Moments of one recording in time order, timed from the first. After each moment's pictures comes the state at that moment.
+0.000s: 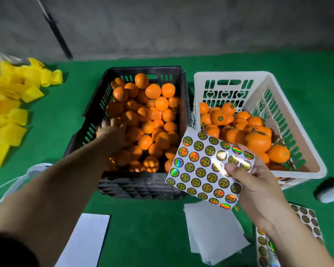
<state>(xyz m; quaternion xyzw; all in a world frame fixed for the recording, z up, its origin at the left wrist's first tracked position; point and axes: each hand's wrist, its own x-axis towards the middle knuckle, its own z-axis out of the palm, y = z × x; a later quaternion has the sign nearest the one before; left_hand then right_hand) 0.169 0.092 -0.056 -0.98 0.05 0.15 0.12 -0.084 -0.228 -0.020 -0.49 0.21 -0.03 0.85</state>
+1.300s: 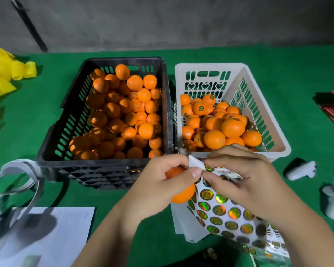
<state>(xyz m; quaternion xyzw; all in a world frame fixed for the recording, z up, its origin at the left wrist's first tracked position) -0.070 -0.023 0.015 -0.70 0.22 0.24 -0.64 -0.130 -0.242 0.042 -0.92 -0.15 -0.14 0.34</state>
